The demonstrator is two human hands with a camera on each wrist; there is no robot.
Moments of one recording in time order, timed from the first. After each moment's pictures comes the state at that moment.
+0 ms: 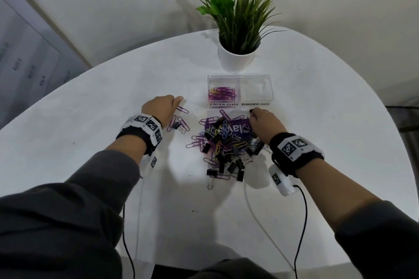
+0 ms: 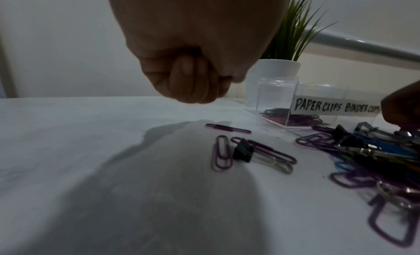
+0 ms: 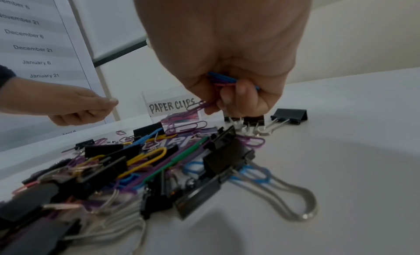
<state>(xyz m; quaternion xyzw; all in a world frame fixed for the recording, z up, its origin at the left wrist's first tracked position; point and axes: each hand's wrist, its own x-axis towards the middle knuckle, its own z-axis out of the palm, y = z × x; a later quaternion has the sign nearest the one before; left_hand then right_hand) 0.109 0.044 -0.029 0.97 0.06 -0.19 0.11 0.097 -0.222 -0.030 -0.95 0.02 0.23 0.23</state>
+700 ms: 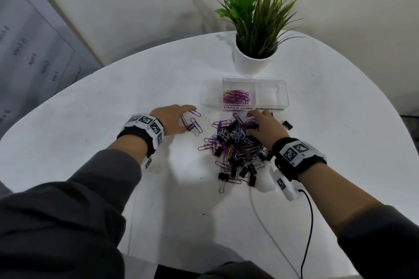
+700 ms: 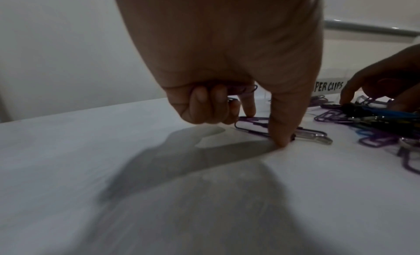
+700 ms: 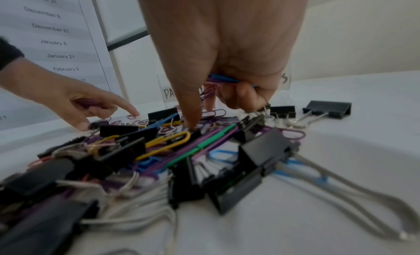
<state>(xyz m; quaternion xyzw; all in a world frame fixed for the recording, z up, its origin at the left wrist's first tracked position) 0.102 0.073 -0.032 0.93 -0.07 -0.33 0.11 0.096 -0.202 -0.034 -0.95 -0.06 0.24 0.19</state>
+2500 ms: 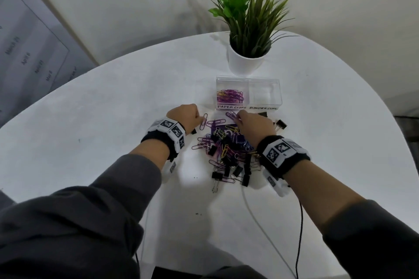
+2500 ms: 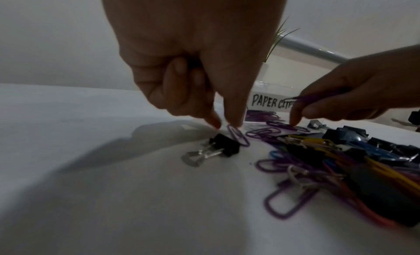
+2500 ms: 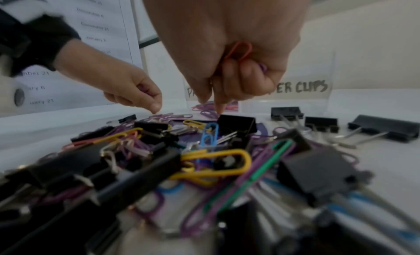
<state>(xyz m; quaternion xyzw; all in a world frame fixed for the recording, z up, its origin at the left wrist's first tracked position) 0.103 0.012 -0.036 0.96 0.01 -0.24 0.14 0.097 -0.183 -0.031 -0.97 -0.12 0.19 0.06</state>
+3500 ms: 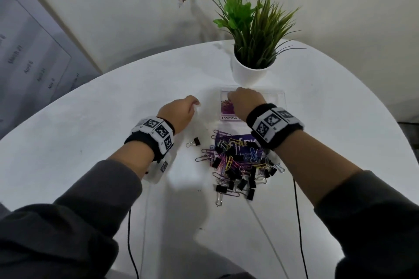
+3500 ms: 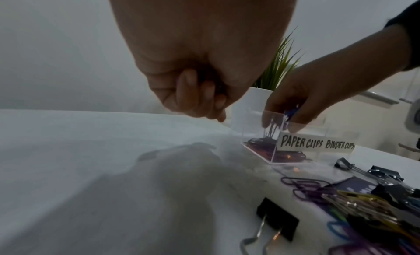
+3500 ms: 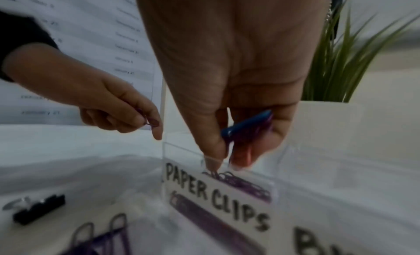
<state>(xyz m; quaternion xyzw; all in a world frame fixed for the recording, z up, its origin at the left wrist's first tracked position) 0.121 0.039 -0.009 0.96 0.00 -0.17 0.23 0.163 -0.138 0.024 -0.96 -0.21 0.20 -0.04</state>
